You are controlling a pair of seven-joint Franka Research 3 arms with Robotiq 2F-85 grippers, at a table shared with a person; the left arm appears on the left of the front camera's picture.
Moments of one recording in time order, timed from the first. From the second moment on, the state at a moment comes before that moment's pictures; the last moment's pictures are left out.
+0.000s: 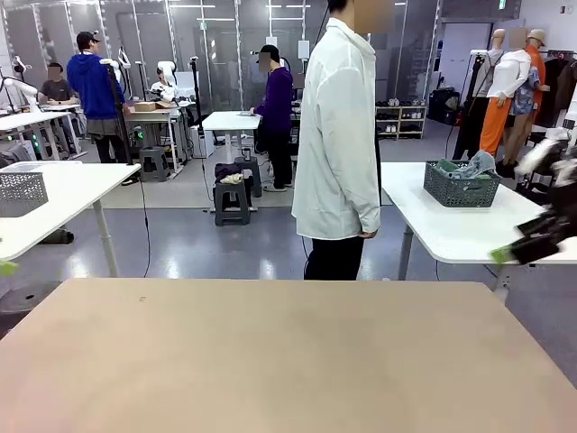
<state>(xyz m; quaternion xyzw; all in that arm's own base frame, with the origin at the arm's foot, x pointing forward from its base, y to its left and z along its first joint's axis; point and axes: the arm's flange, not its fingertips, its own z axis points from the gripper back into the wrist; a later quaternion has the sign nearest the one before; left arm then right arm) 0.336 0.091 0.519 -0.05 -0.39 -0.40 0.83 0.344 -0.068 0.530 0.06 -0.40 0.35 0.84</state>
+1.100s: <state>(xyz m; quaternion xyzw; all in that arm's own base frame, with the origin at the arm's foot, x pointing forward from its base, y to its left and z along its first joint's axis) 0.255 0.165 0.535 -0.03 -0.40 -0.43 0.81 0.273 -0.124 0.567 0.05 -0.43 0.35 0.83</state>
